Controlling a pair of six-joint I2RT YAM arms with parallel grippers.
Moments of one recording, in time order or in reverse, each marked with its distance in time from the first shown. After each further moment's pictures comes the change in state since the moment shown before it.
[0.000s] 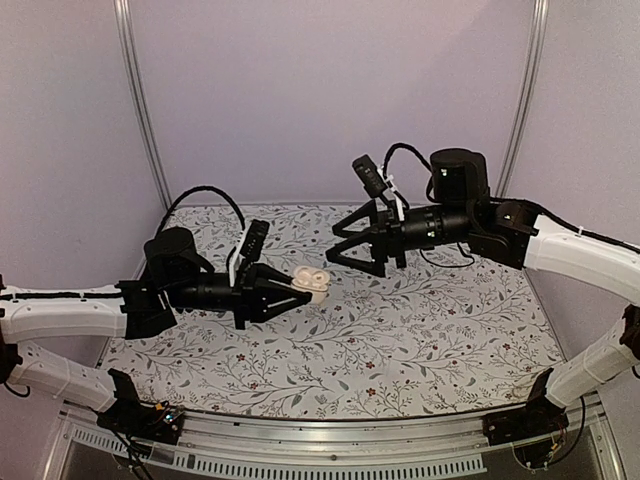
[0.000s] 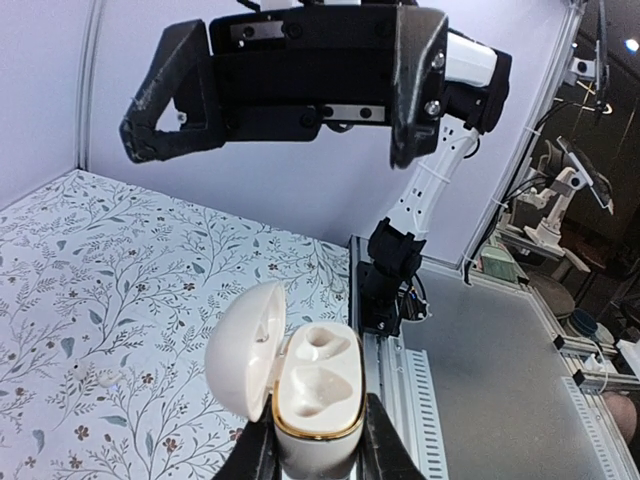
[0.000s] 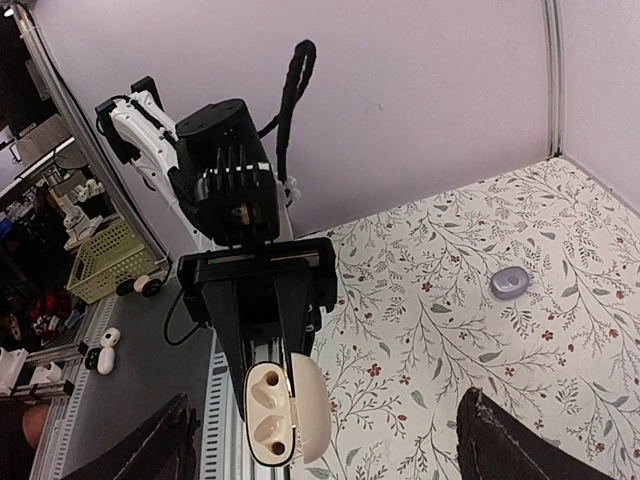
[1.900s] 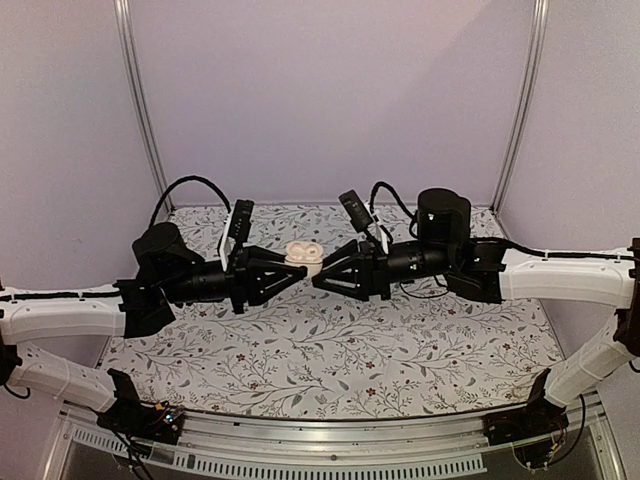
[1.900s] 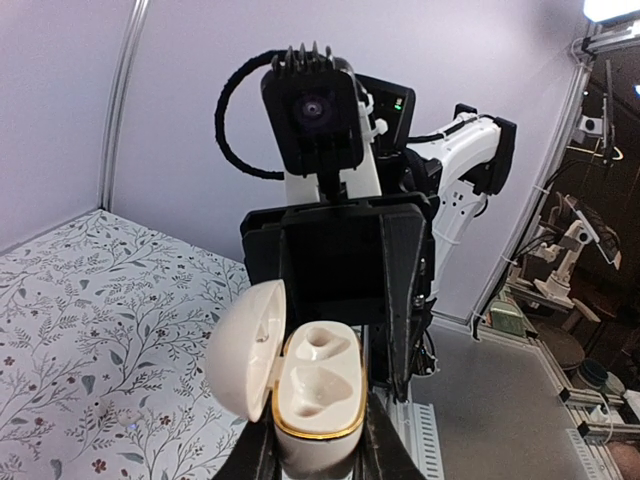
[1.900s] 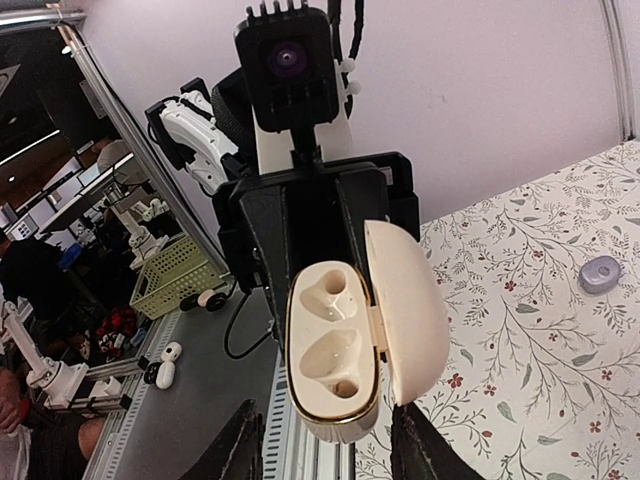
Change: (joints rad) left arm 0.025 -0.010 -0.003 0.138 -0.076 -0.095; right arm 0.069 0.054 -0.236 0.438 -0.093 0.230
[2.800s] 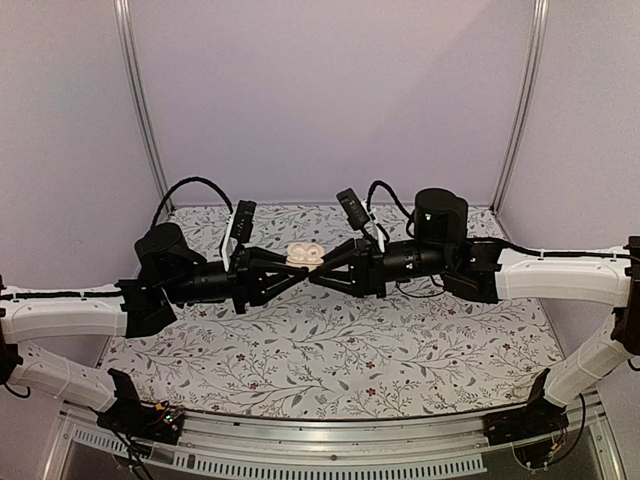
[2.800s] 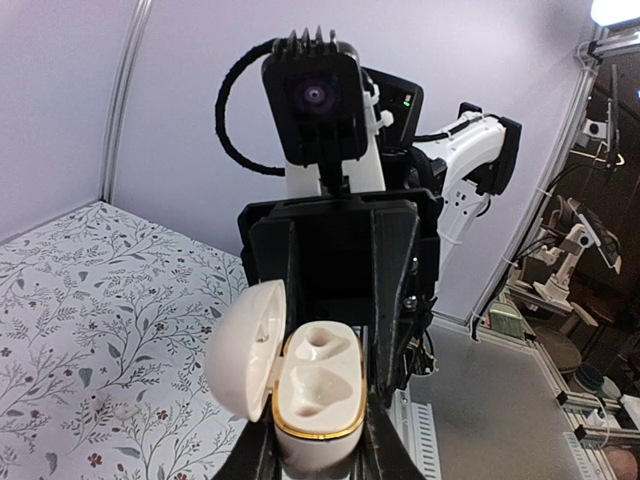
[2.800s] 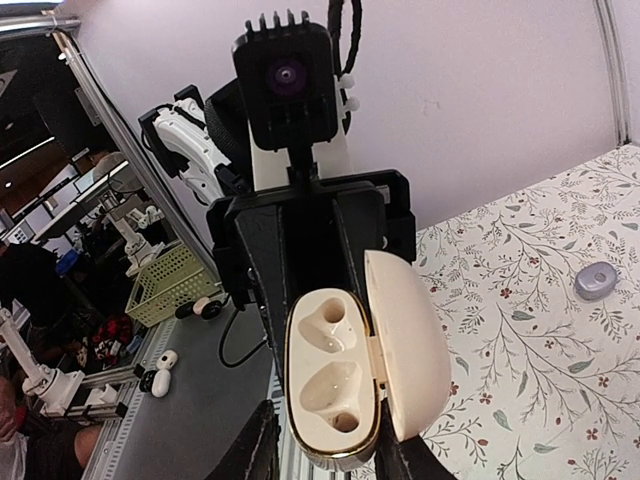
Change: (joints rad) left arm 0.000 0.011 0.000 0.000 -0.007 -0.016; right arm 0.004 0.020 0.010 0.027 0.022 0.013
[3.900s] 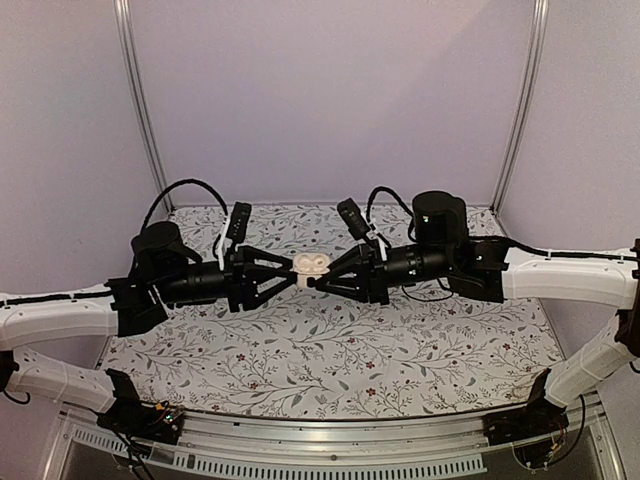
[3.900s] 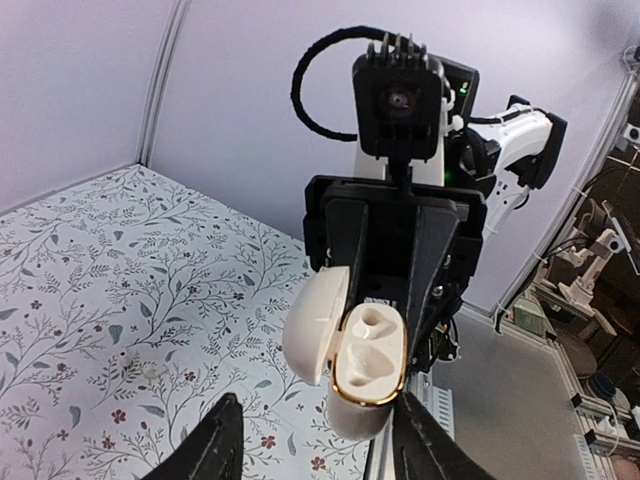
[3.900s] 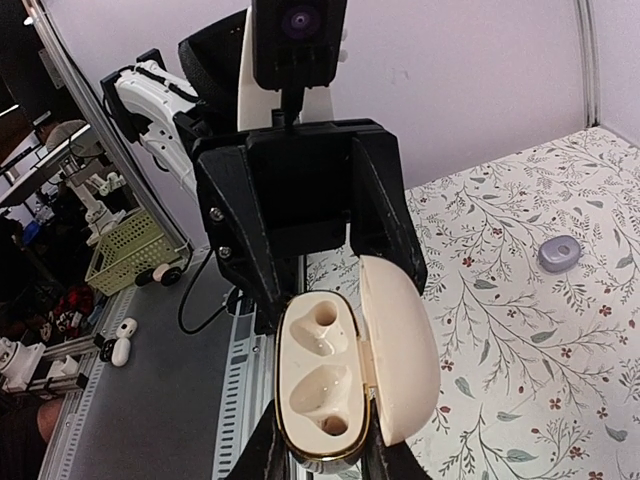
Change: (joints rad) left arm 0.039 -0.064 -0.008 -0.148 -0.044 0.006; right arm 0.000 -0.029 0.000 -0.148 0.054 -0.133
